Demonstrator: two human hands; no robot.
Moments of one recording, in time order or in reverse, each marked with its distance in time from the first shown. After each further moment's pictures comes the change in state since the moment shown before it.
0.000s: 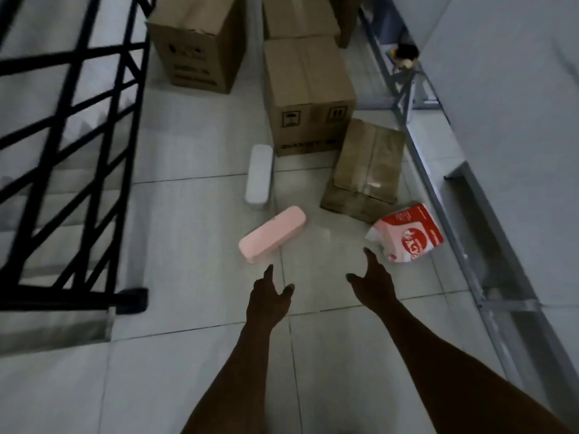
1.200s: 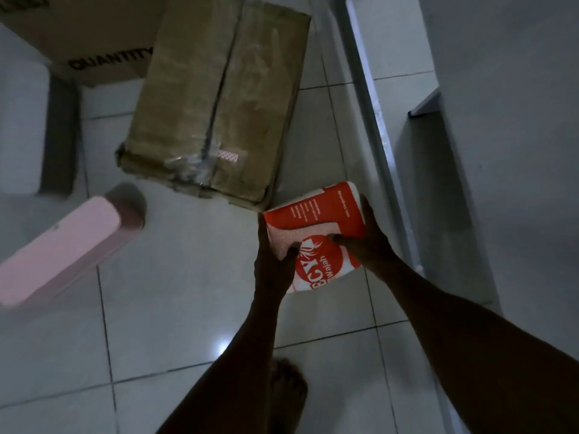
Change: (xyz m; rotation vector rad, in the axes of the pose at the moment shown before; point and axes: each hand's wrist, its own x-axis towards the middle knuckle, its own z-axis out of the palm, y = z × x) left_hand 0.315 0.195 0.415 -0.347 0.051 0.071; right_hand 0.461 0.312 -0.117 0.304 -0.198 0.021
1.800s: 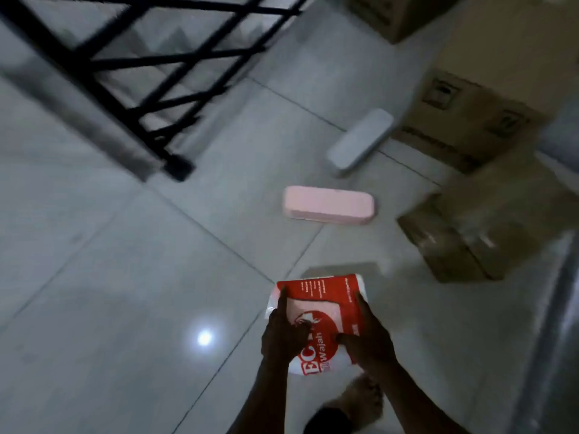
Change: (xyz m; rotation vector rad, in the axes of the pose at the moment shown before) left_hand -0.266 -0.166 -0.254 -0.231 0.369 -0.323; right_hand -0.309 -0.134 0.261 -0.629 -0.511 -0.326
